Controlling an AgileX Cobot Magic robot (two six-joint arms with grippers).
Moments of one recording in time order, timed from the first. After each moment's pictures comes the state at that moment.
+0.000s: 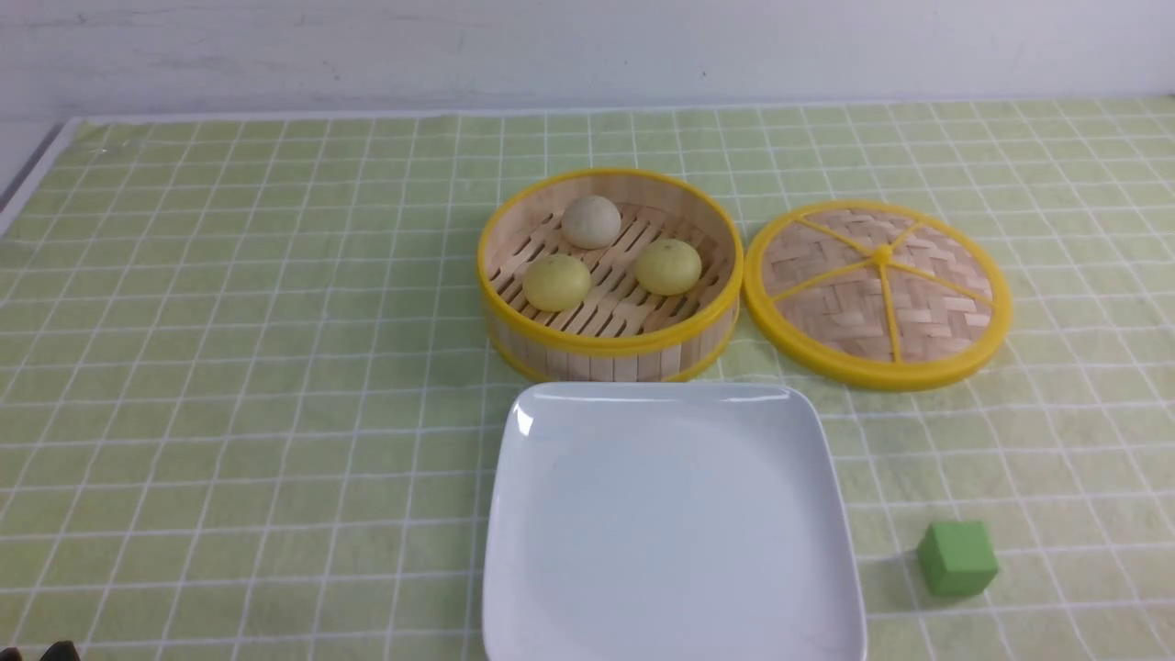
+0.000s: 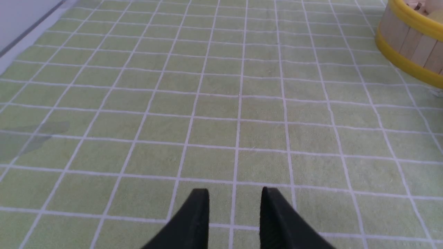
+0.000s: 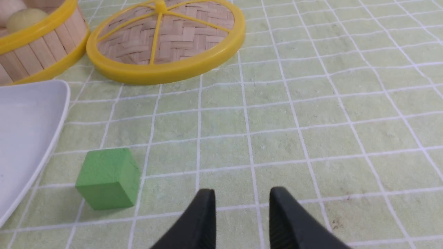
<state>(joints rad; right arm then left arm) 0.05 -0.01 0.02 -0.04 0.41 0.20 -0.02 -0.01 0.03 0.15 0.37 -0.18</state>
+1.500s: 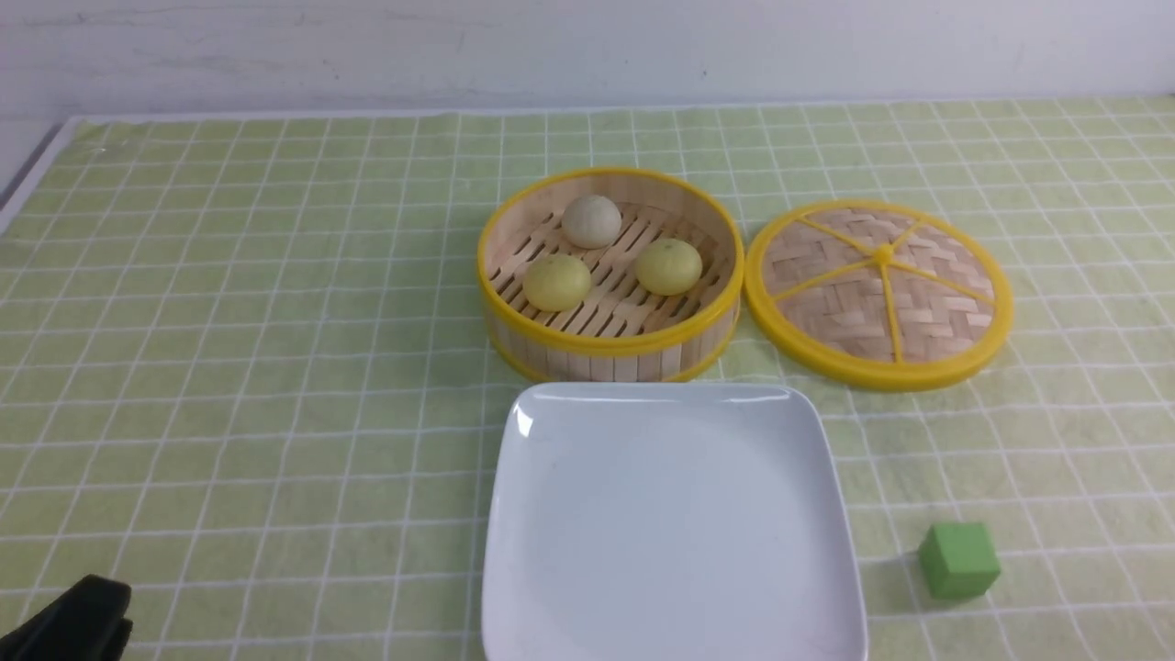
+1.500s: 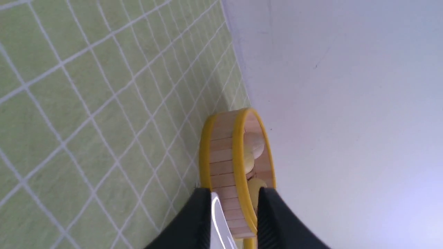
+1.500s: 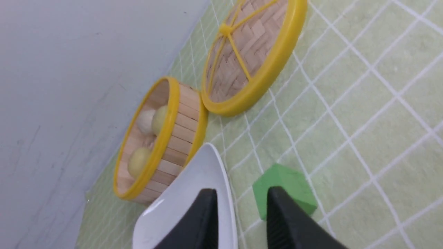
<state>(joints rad) 0.05 -0.01 -0.05 0.43 0.35 0.52 -0.02 -0.01 -0.03 -0.44 0.27 -0.79</state>
